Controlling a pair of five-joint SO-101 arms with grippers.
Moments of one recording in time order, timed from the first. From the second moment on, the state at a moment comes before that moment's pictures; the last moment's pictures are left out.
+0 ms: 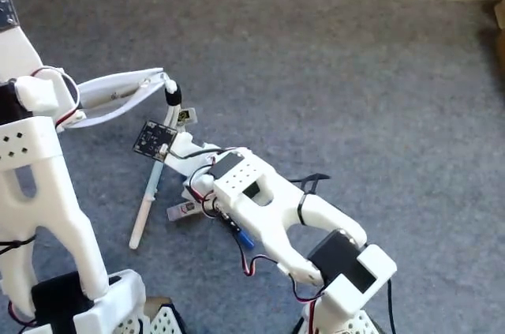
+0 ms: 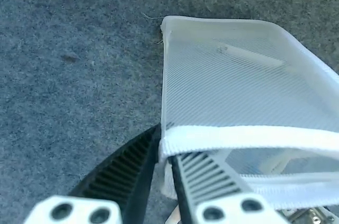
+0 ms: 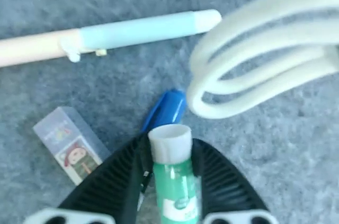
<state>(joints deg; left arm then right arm) -25.5 -17.4 -3.6 90.1 13.9 -45.2 5.9 28.9 35.6 29.1</state>
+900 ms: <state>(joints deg) -25.5 -17.4 -3.6 90.1 13.9 -35.6 7.5 17.1 49.5 29.2</state>
